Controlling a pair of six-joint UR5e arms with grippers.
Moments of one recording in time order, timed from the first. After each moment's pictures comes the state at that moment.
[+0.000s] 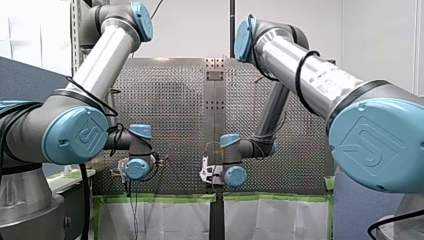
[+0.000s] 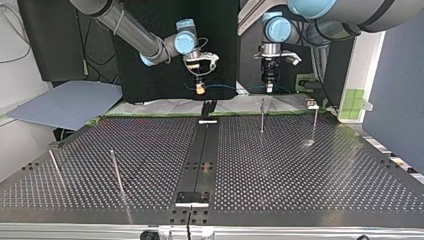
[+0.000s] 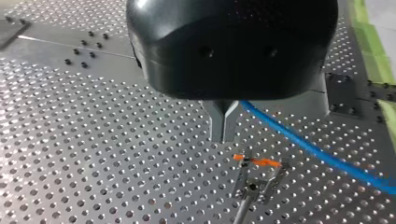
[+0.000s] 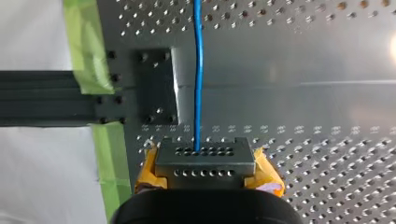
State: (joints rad) left arm -0.19 -2.21 -2.29 -1.82 -1.79 -1.78; right arm 2.33 -0.62 1.63 -0.79 1.75 1.70
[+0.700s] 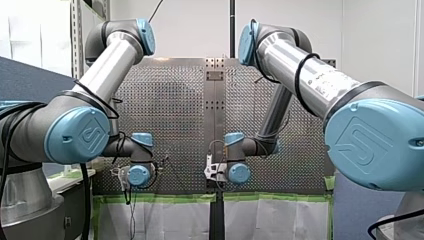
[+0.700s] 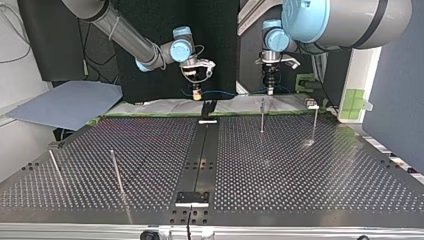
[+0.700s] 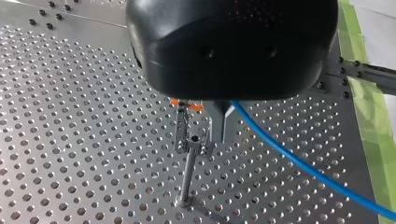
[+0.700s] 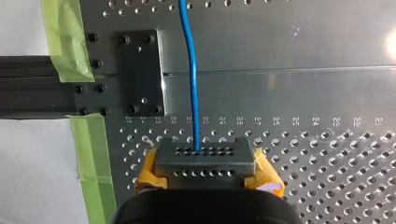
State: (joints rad) left arm -0.15 -2.32 -2.20 -1.86 -1.78 -1.79; right arm 2.28 -0.61 1.57 -0.76 1.71 1.68
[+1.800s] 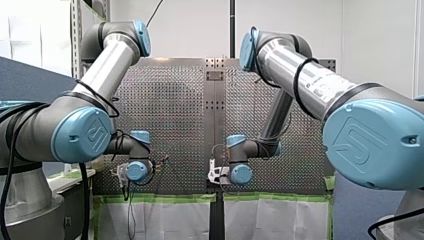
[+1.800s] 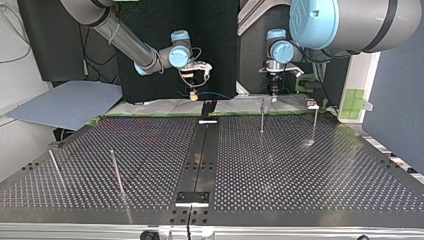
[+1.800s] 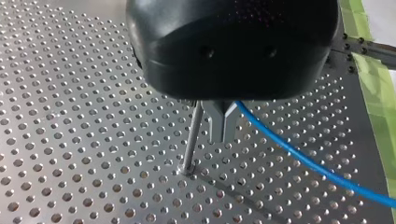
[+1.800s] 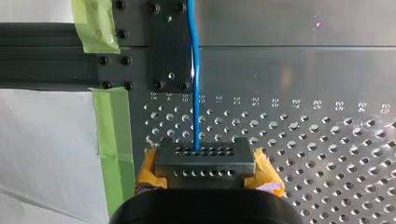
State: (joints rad) left arm -0.09 -2.33 -2.13 -1.96 -1.71 -1.78; right arm 2.26 -0.57 1.52 -0.68 1.71 1.65
